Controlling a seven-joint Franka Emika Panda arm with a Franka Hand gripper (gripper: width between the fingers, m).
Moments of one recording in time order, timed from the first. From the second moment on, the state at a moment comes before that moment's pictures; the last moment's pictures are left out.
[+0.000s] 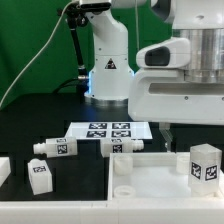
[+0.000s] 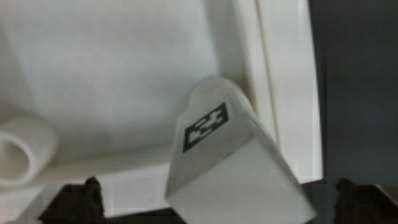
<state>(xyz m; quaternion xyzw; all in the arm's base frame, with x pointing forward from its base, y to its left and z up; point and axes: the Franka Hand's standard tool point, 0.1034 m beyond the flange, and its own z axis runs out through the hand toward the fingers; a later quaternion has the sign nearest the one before) 0.661 0.139 0.093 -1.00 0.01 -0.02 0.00</state>
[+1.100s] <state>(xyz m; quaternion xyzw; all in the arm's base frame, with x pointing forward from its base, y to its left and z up) 0.658 0.138 0.088 -0.99 -0.10 -0.02 -0.01</state>
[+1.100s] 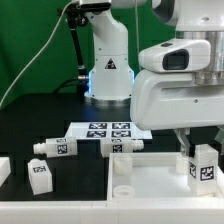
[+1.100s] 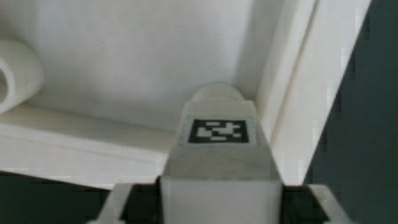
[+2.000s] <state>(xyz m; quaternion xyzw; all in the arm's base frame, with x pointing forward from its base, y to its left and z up) 0.660 0.140 0.086 -0.93 0.35 -0.03 0.03</state>
